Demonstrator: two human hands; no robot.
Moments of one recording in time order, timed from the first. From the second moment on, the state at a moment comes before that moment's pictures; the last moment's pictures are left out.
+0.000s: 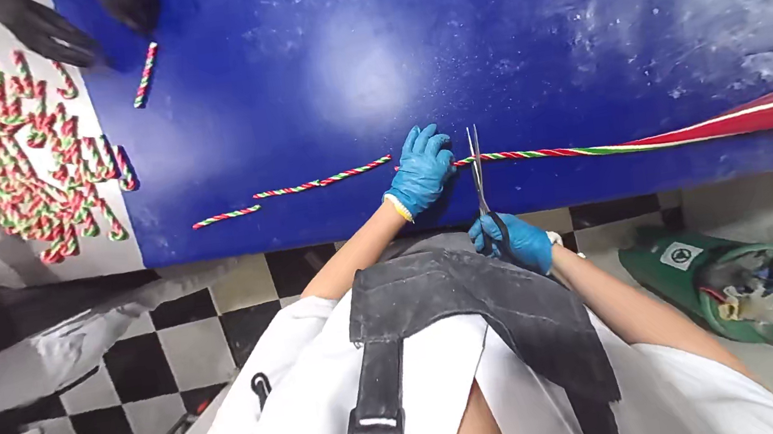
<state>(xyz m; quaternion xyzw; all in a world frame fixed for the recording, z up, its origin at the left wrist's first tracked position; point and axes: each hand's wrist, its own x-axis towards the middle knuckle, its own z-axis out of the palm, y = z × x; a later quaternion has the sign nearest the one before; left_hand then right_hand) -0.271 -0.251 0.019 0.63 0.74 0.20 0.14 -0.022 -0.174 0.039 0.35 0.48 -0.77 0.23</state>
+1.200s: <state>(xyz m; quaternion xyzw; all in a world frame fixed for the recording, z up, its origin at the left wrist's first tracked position) -0.552 -0.618 0.023 0.31 0.93 0.13 0.14 -0.397 -0.317 0.003 0.07 0.98 -0.16 0.06</state>
